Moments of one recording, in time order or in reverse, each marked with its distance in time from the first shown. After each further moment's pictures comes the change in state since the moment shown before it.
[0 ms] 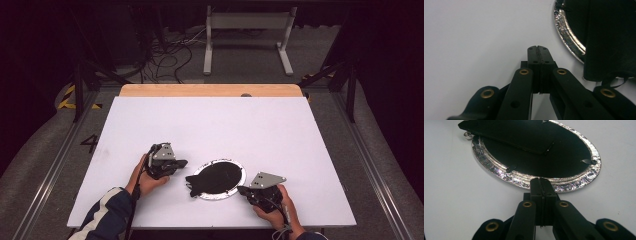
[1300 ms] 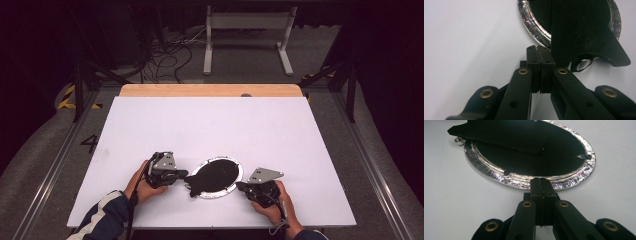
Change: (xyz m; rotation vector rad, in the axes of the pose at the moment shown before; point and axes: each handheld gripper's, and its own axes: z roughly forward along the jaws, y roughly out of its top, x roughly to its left) left arm -0.017 -0.008 -0.008 0.031 -0.072 0.055; right arm -0.007 0.006 0.007 0.001 -0.006 0.016
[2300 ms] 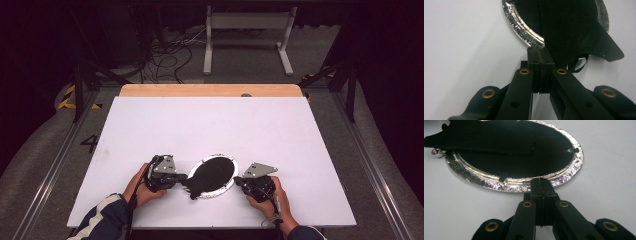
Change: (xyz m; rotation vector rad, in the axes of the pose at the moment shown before) left arm -0.012 0.002 -0.004 0.045 0.010 0.002; right arm -0.001 0.014 0.012 0.020 -0.064 0.011
